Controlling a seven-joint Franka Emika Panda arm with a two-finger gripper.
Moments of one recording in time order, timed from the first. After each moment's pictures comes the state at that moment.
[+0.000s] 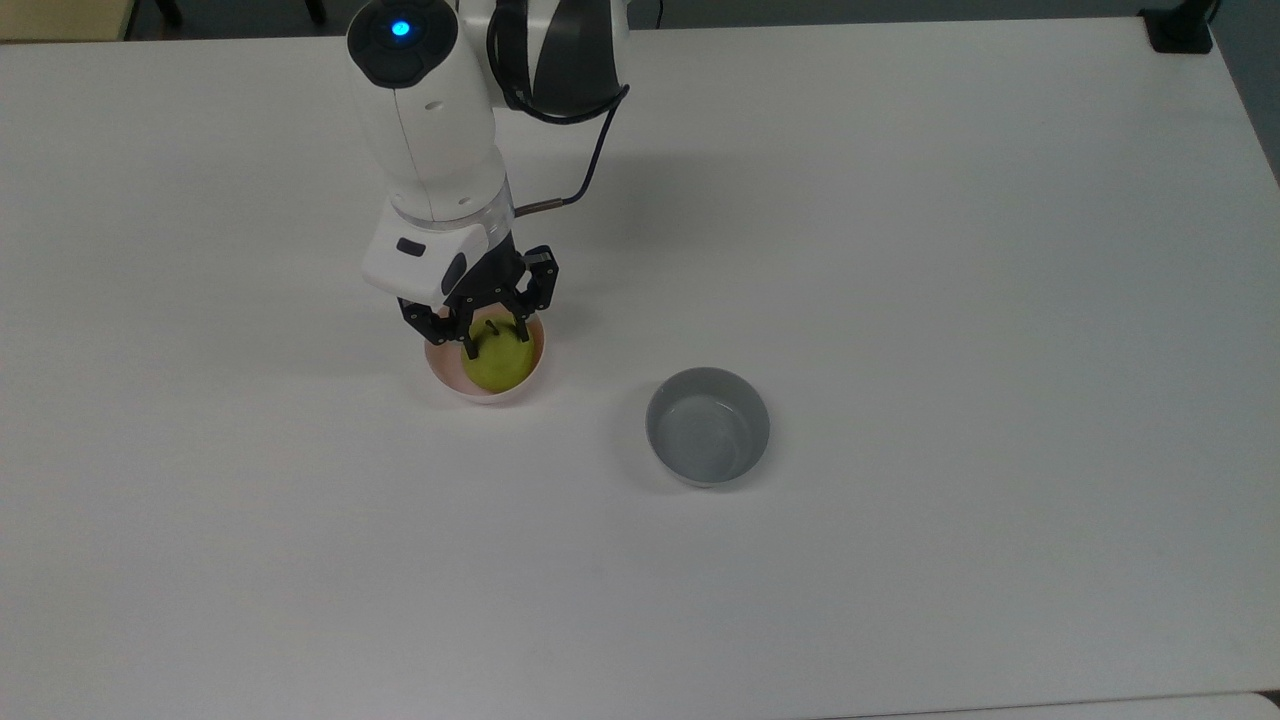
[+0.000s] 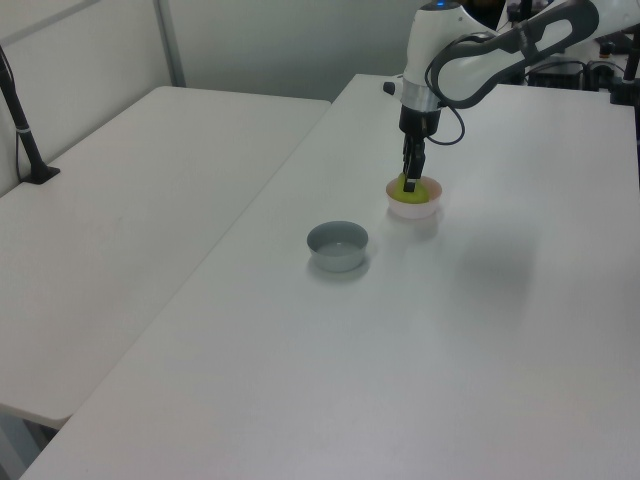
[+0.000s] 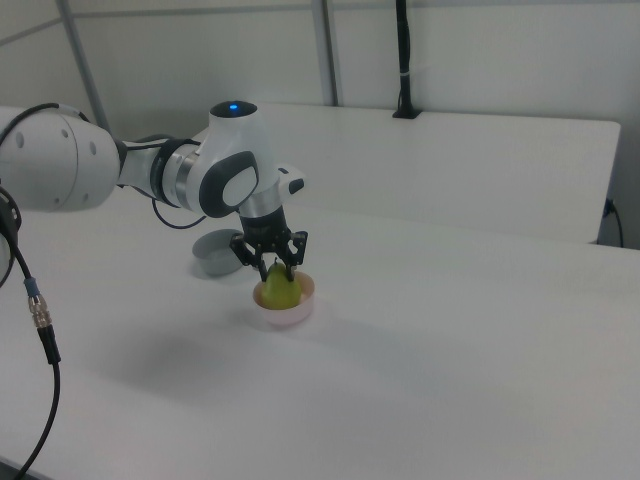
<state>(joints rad) -0.06 0.38 0.03 -1.75 0.04 2.26 -0.47</state>
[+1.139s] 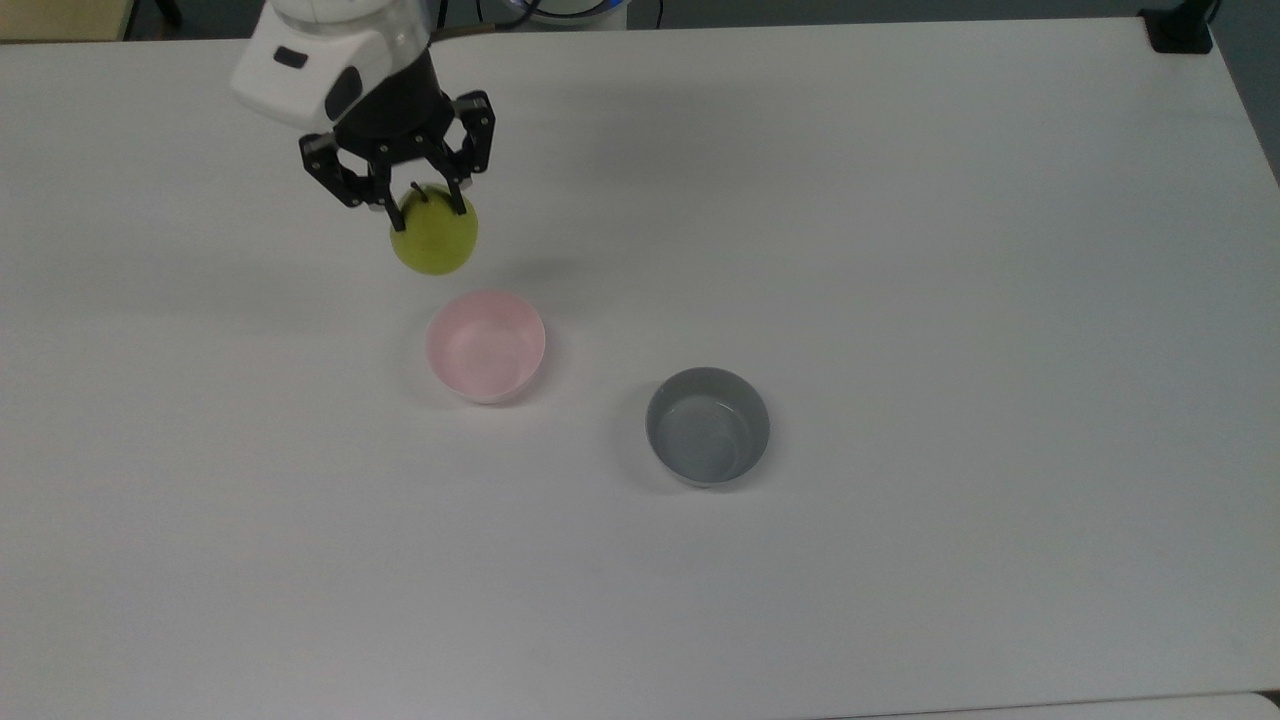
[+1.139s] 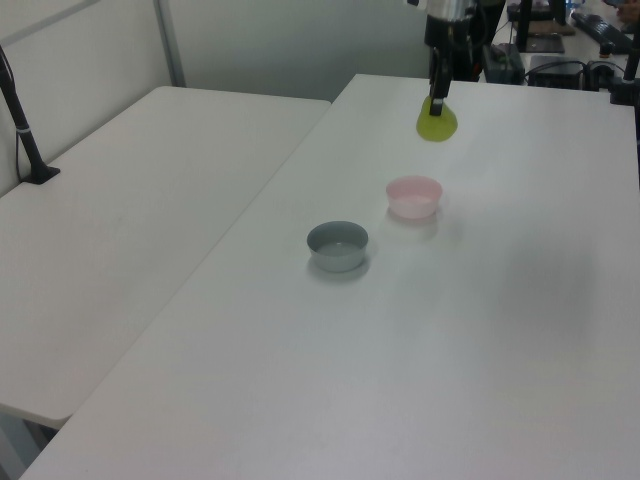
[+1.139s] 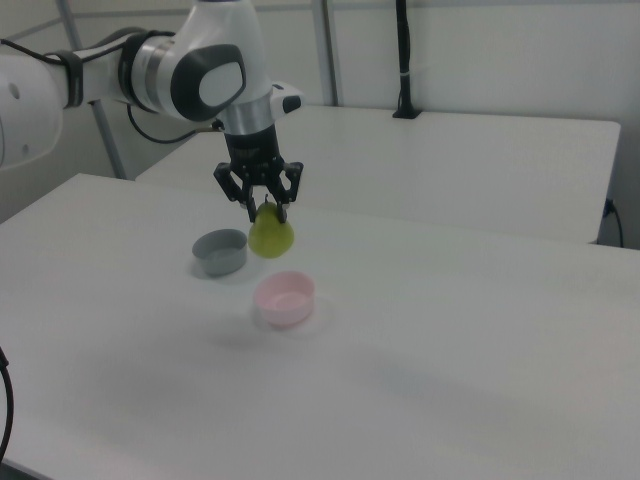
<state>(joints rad) -0.13 0.21 0.02 -1.57 0.04 1.86 -0.47</state>
